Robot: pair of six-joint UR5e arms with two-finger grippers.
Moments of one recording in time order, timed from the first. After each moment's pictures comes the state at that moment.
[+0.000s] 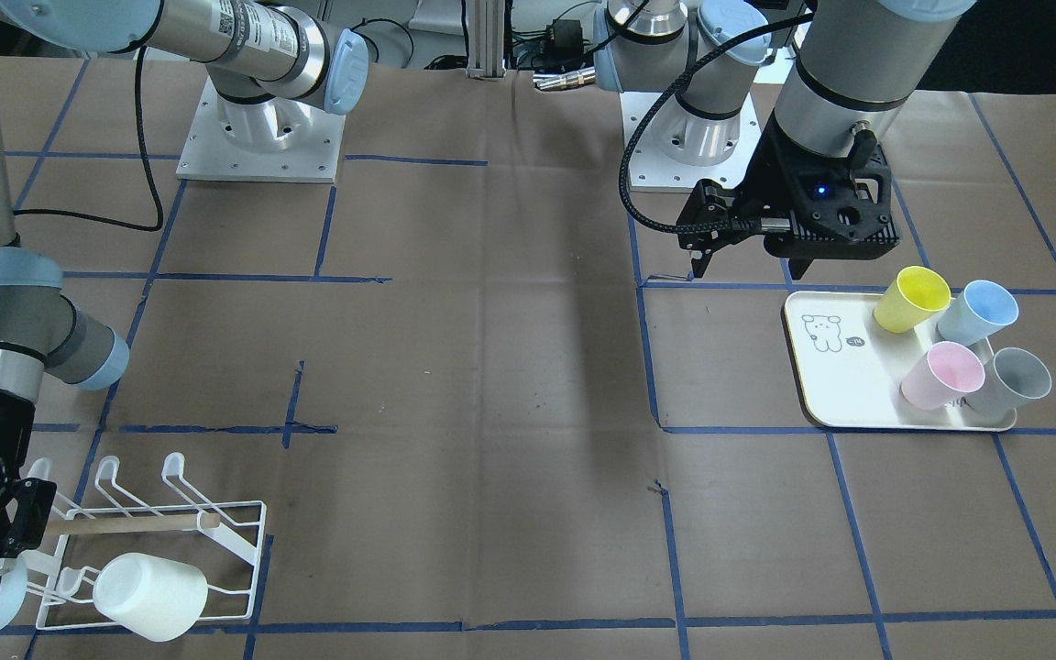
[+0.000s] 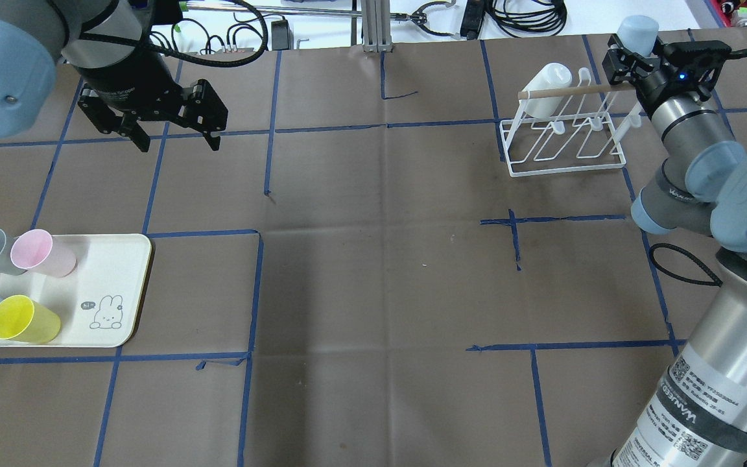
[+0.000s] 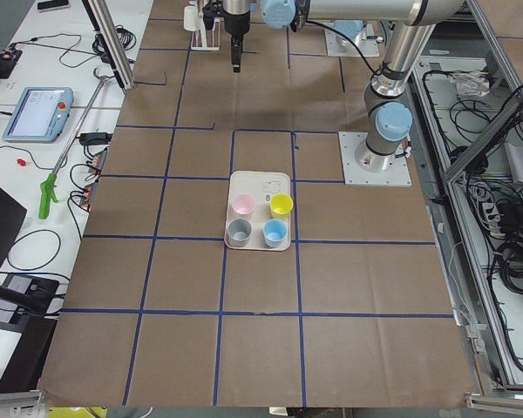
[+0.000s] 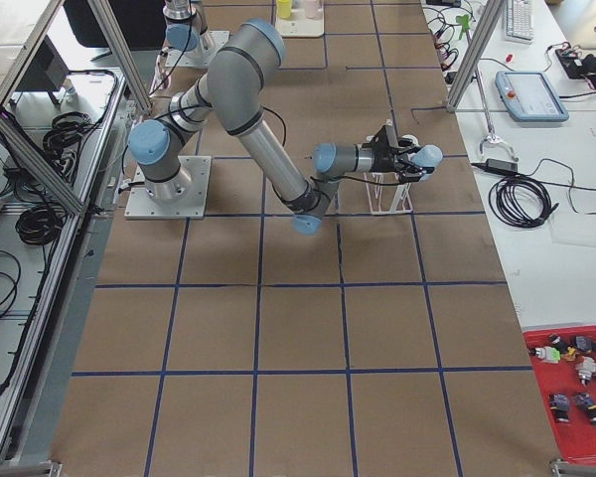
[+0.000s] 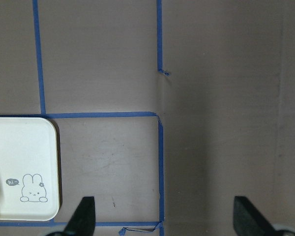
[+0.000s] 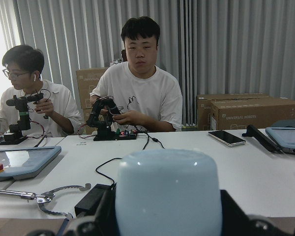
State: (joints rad) left arm -1.57 -1.63 -1.53 -1.53 1.59 0.02; right arm 1.15 -0.81 1.82 -4.01 -1.08 0.00
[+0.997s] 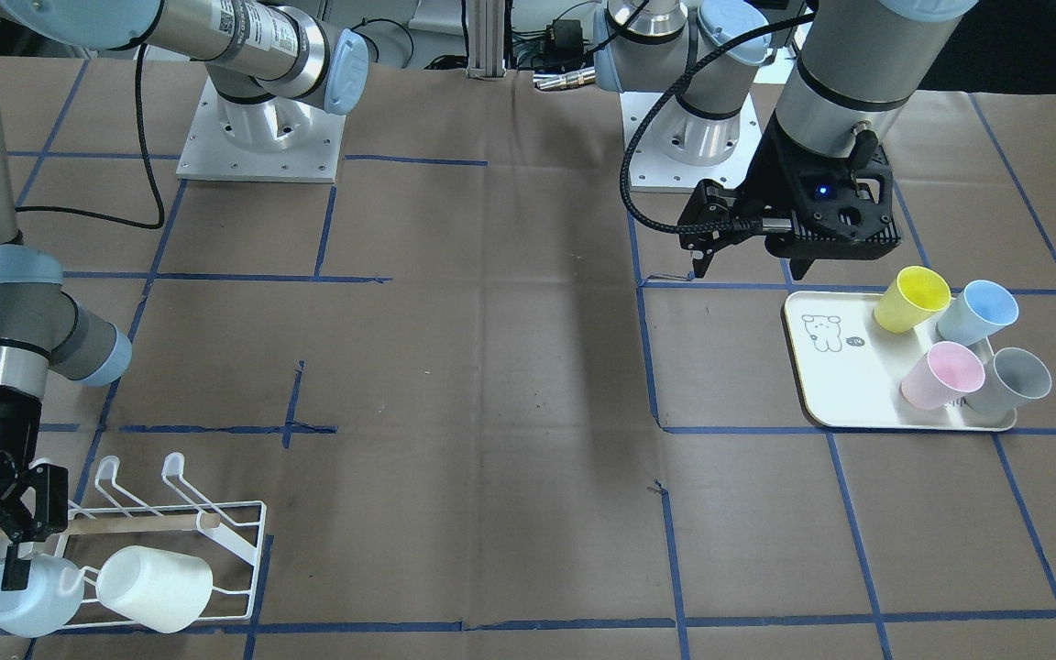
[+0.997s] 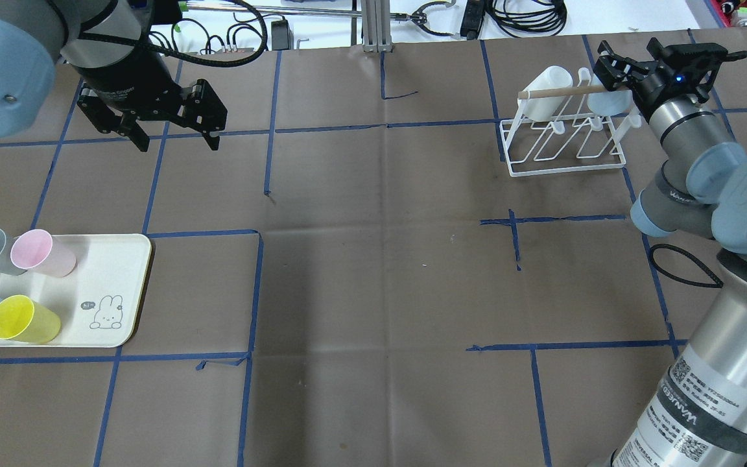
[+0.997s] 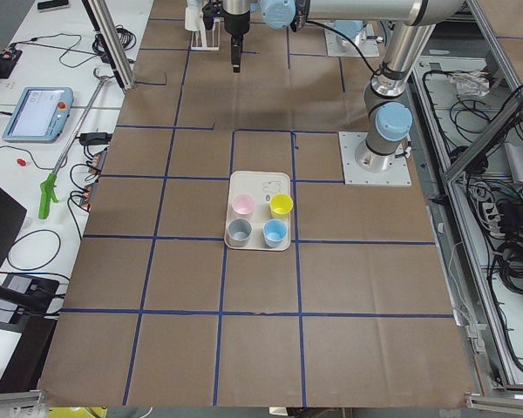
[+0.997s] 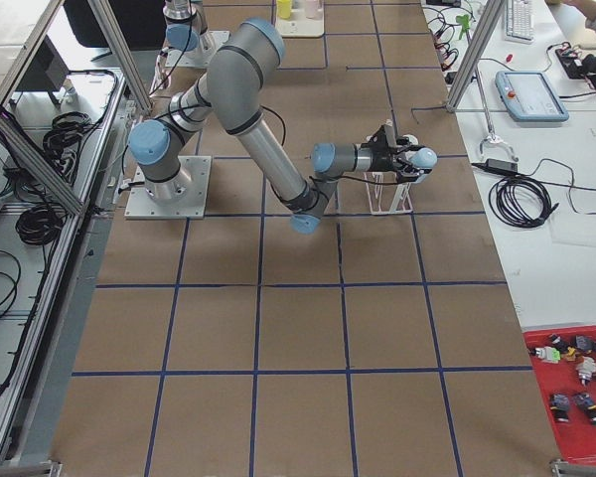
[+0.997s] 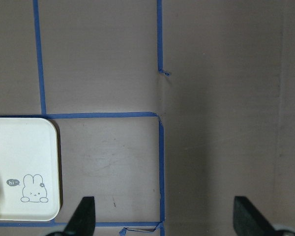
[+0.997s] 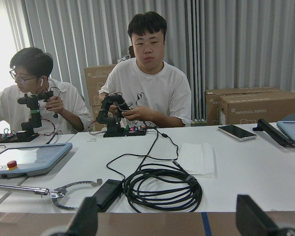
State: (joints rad) left arm -1.56 -1.62 -1.53 -1.53 1.59 0.03; right arm 1.15 -0.82 1.83 -4.00 -1.05 0.01
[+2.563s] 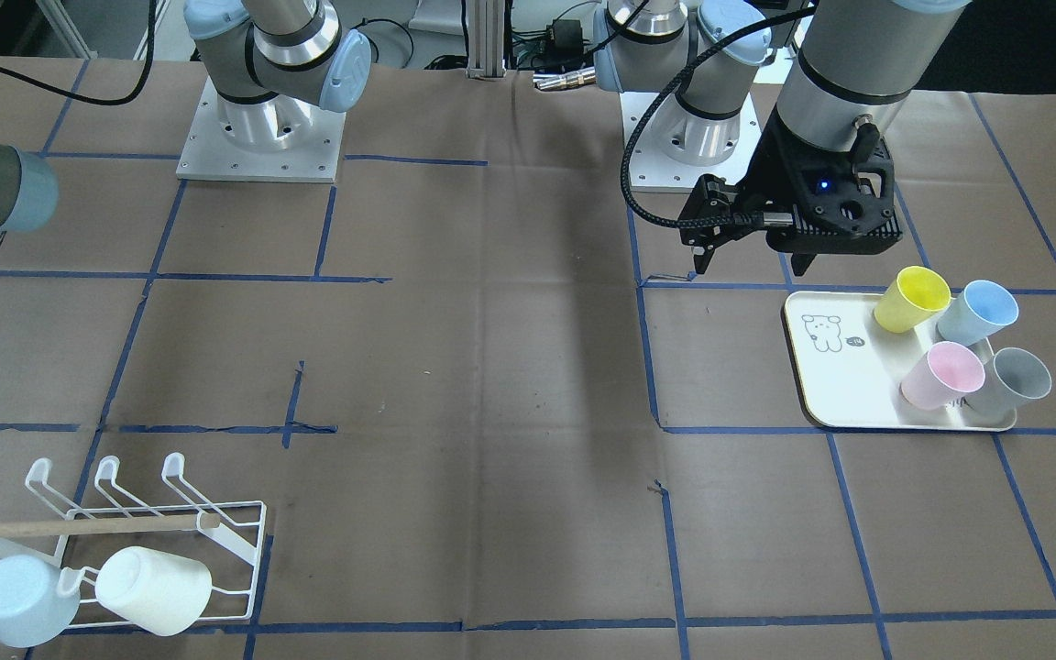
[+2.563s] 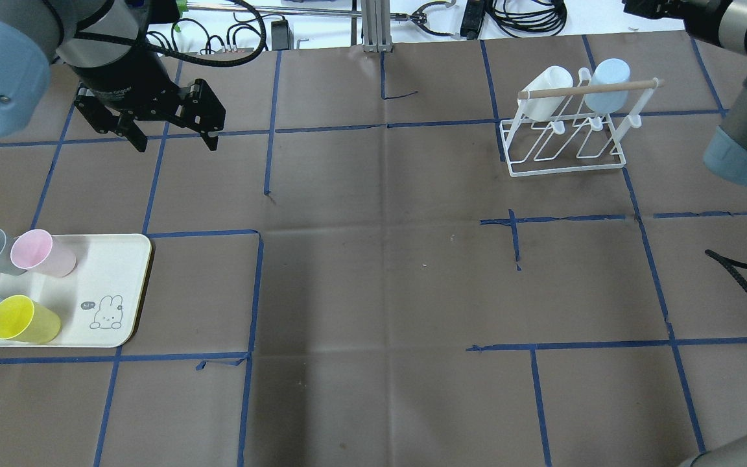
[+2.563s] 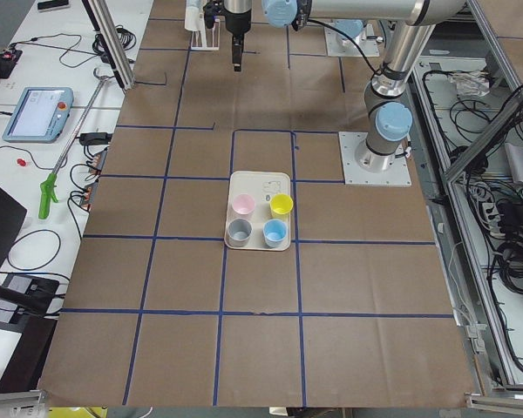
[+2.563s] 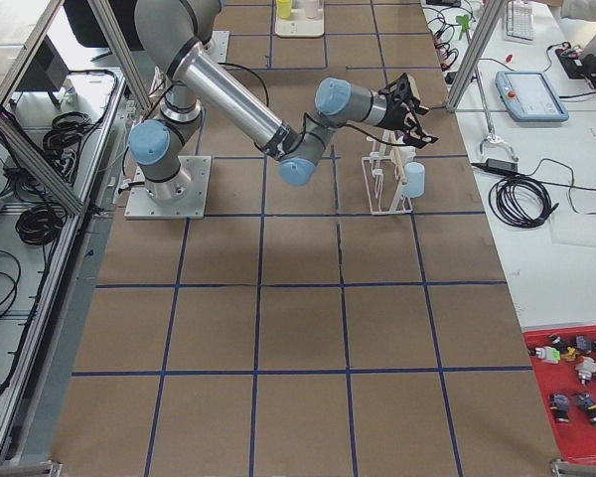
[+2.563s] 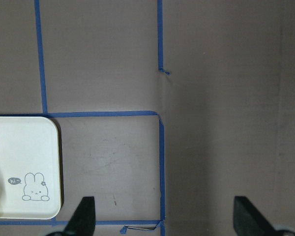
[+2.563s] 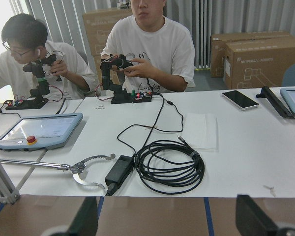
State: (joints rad) left arm -1.56 -1.62 -1.53 -1.54 1.59 0.03; right arm 1.18 -1.31 1.82 -3.04 -1.10 -0.17
